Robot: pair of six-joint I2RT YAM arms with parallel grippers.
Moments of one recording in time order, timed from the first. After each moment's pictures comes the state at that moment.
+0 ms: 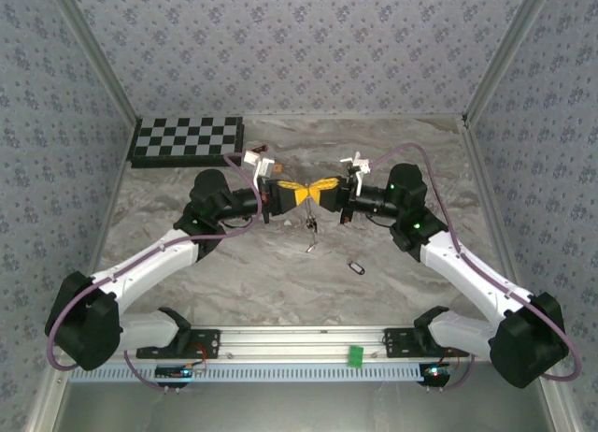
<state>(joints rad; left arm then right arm) -0.63 1.23 0.78 0.54 0.77 -0.65 0.52 1.12 0.80 0.31 -0.78 0.30</state>
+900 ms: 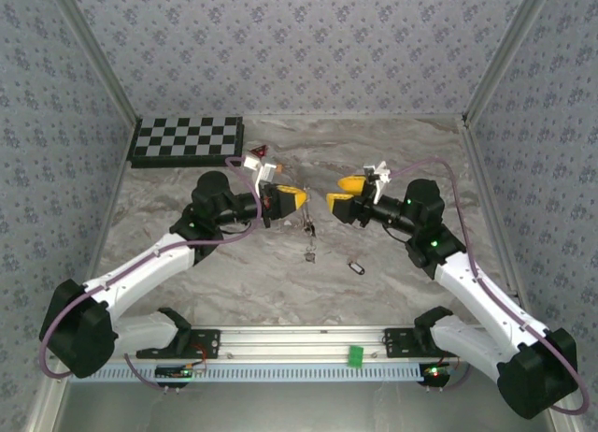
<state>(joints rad) -0.65 1.18 0.78 0.36 0.65 -0.55 0.45 0.94 0.68 0.18 -0.58 0.27</state>
